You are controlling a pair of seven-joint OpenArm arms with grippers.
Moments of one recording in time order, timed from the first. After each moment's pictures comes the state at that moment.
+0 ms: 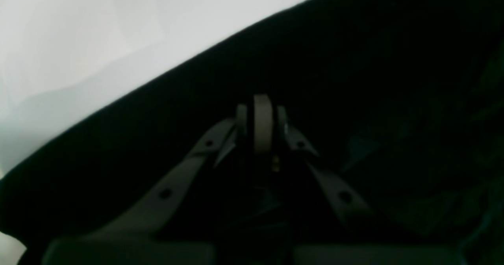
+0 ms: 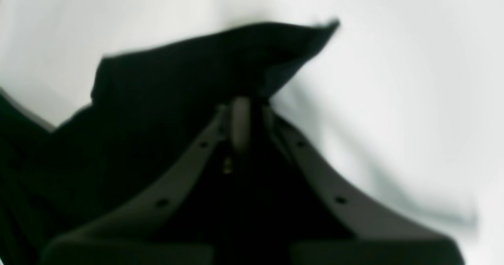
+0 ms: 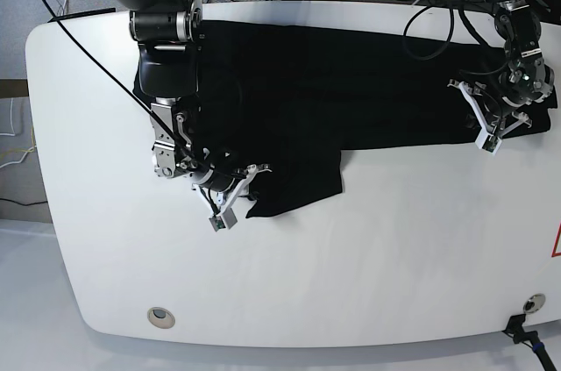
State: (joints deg) left arm 4.1 -20.6 -21.5 80.4 -7.1 -42.2 40.7; right arm 25.9 0.7 5.2 44.3 14.8 33.9 -31.6
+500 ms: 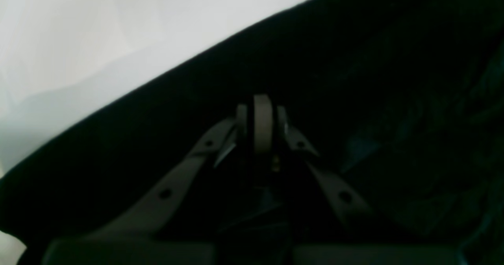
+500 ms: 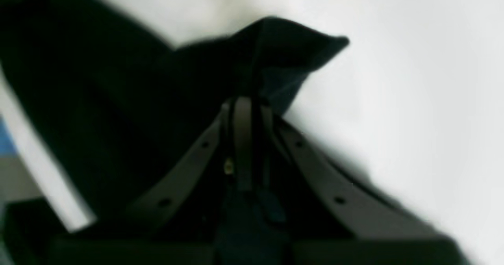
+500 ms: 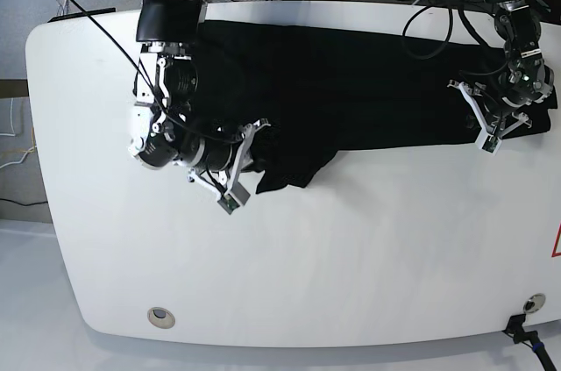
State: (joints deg) left arm 3.9 -20.5 -21.5 80.4 -6.9 -42.2 40.7; right arm 11.6 -1.1 5.3 88.6 30.6 39.5 -72.3
